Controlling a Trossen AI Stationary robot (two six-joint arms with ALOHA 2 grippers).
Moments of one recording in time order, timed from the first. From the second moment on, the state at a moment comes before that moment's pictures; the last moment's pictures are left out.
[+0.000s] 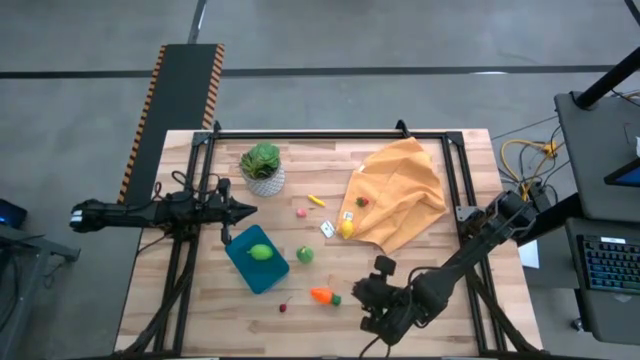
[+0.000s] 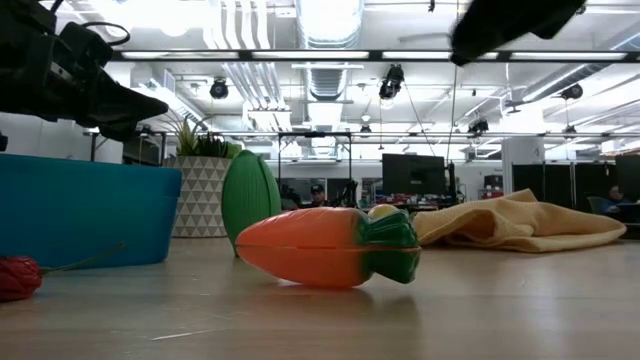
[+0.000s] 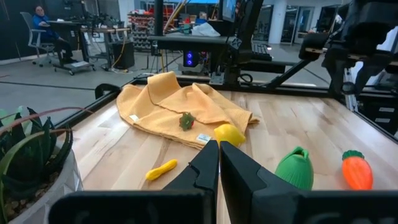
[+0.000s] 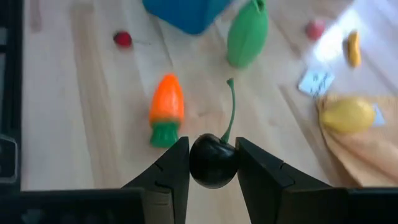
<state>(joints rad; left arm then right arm) -0.01 0.16 0.01 0.04 -0.14 -0.05 0.71 1.82 1.36 -0.64 0.67 0.82</state>
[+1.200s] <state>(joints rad) -0.01 0.16 0.01 0.04 -0.14 -0.05 0.61 1.66 1.34 0.08 0.32 -0.12</state>
